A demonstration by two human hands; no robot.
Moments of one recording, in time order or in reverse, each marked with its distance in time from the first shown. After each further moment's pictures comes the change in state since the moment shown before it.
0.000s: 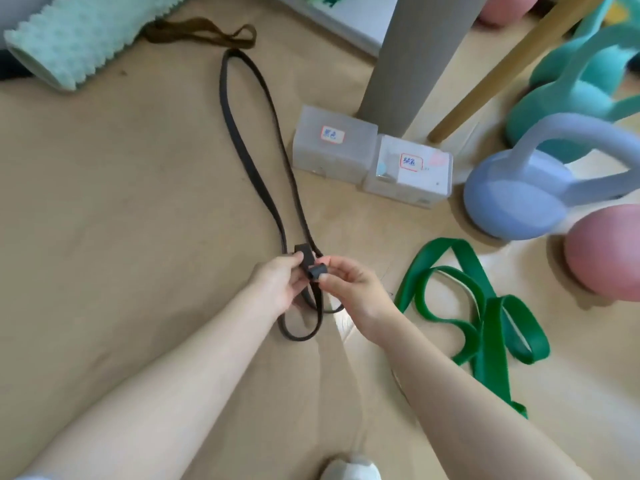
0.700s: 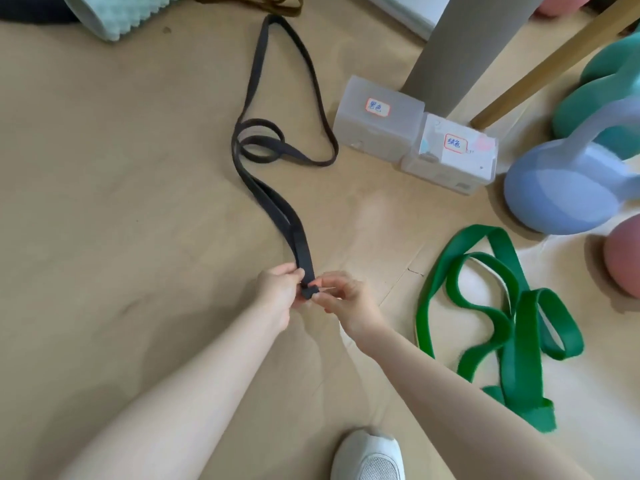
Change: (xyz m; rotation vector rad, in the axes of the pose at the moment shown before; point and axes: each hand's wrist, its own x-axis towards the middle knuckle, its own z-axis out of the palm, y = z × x) left_hand 0.005 -0.047 -0.074 0.182 0.208 0.064; right_hand -0.010 0.068 0.049 -0.248 -0.005 0.040
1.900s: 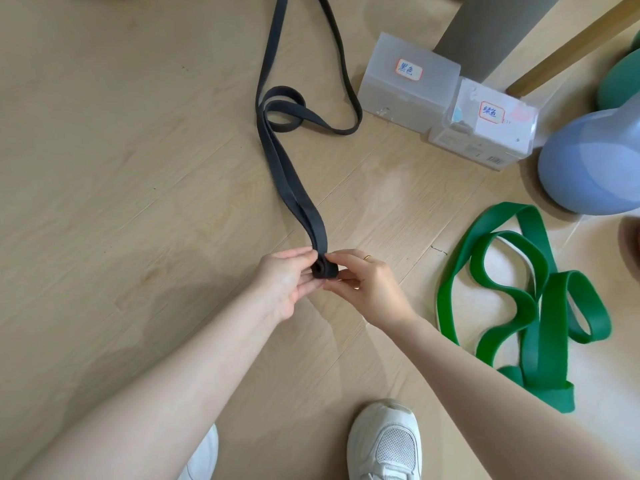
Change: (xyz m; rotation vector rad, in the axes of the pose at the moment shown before) left_hand -0.018 -0.003 -0.035 -0.170 -0.150 -0.044; right_hand -0.001 0.014 0.005 -0.543 -0.004 -0.463
